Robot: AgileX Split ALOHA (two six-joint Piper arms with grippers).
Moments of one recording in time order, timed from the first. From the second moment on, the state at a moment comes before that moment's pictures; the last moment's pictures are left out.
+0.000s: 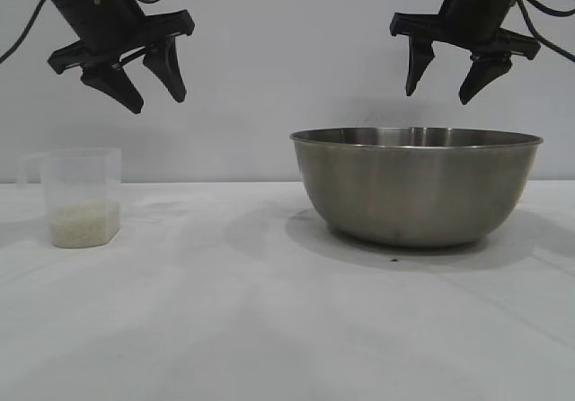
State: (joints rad) left arm -0.18 2.05 -1.55 -0.53 0.41 0.36; right arm 0.18 2.16 -1.81 0.15 0.65 0.05
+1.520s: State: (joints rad) left arm -0.18 2.05 -1.55 -0.53 0.42 0.36; right arm 0.18 2.16 -1.95 0.05 1.24 0.03
